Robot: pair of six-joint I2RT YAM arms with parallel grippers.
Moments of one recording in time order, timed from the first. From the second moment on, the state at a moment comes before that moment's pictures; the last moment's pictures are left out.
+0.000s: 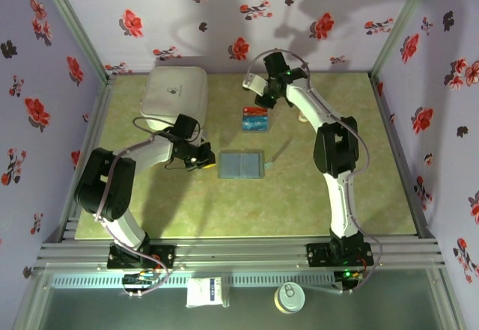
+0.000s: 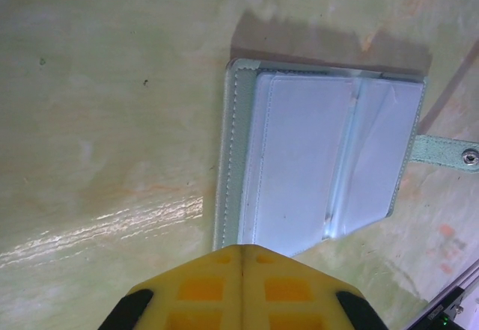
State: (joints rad) left arm -0.44 1.69 0.97 -0.42 0.47 -0.62; right arm 0.40 2.20 2.03 -0.78 -0.17 -0.64
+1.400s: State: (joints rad) left arm -0.45 1.83 0.98 -0.31 0.53 -0.63; right arm 0.71 1.97 1.25 -0.31 -0.46 0.83
